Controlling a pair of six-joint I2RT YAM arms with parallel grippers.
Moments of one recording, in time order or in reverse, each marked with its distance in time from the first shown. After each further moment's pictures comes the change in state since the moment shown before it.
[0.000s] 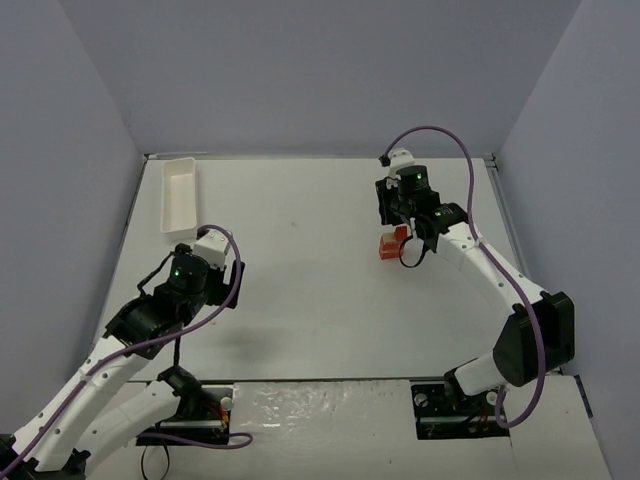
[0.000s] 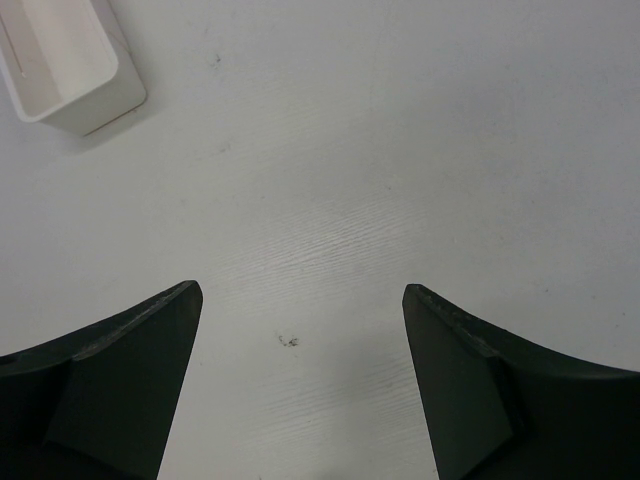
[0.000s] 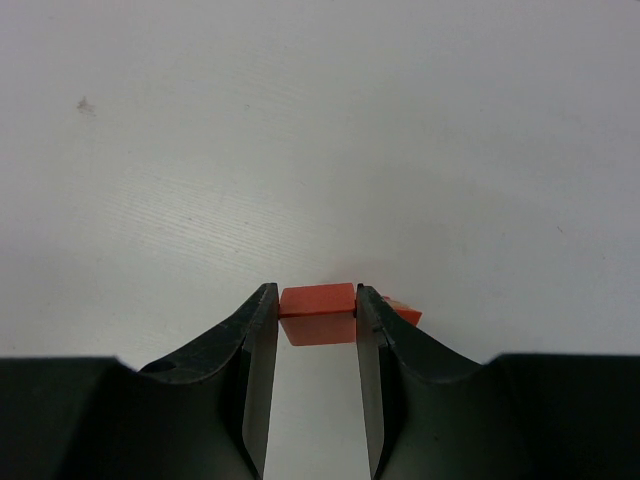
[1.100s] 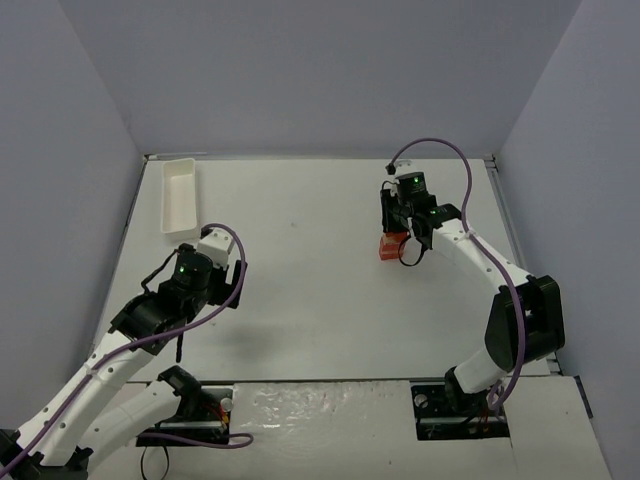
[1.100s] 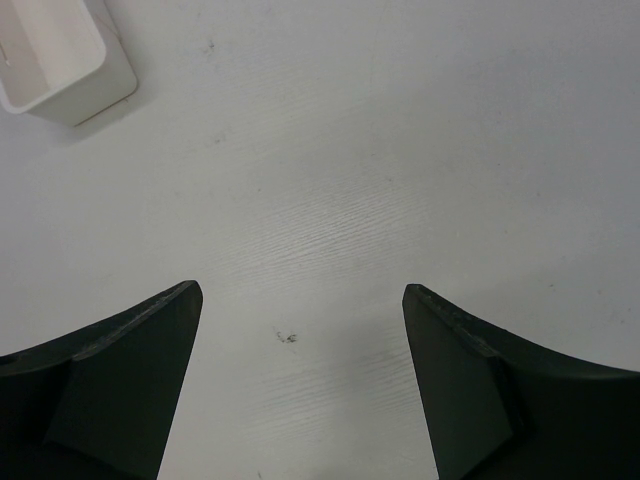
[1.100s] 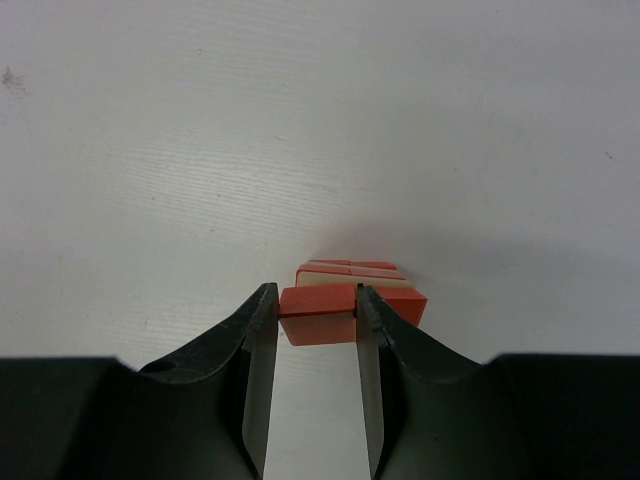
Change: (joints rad) left arm 0.018 0.028 0.000 0.000 0.019 0.000; right arm -0.059 0.088 -0.039 -0.008 -0.018 0.109
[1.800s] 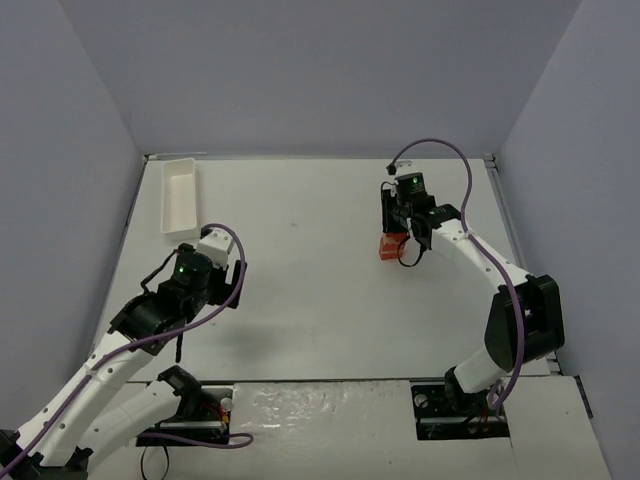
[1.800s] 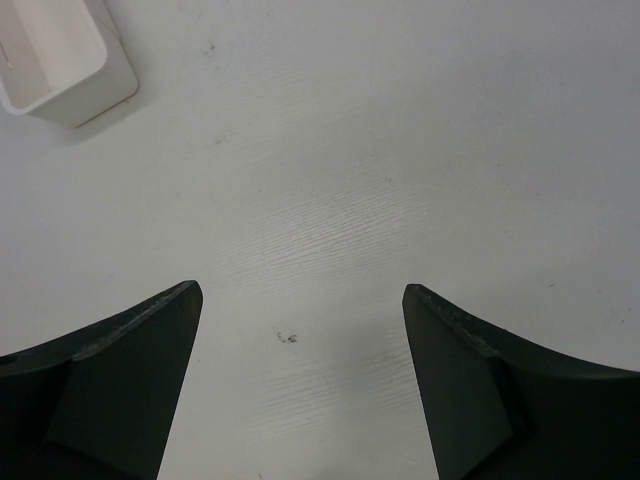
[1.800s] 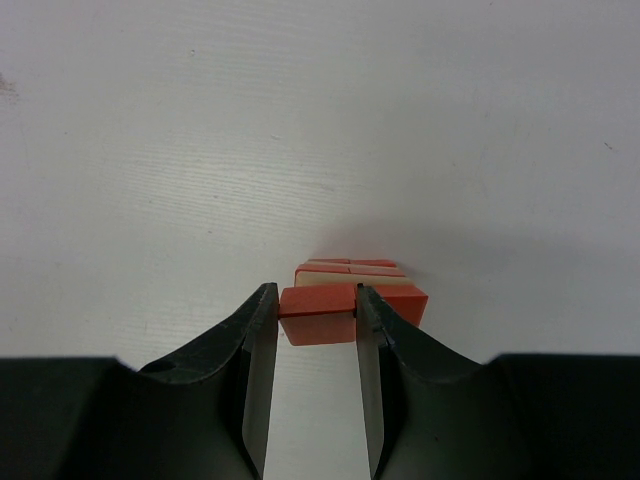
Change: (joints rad) left arm 0.000 -0.004 0.000 0.000 0.000 0.003; right arm 0.007 0.002 -0.004 0.000 0.024 0.024
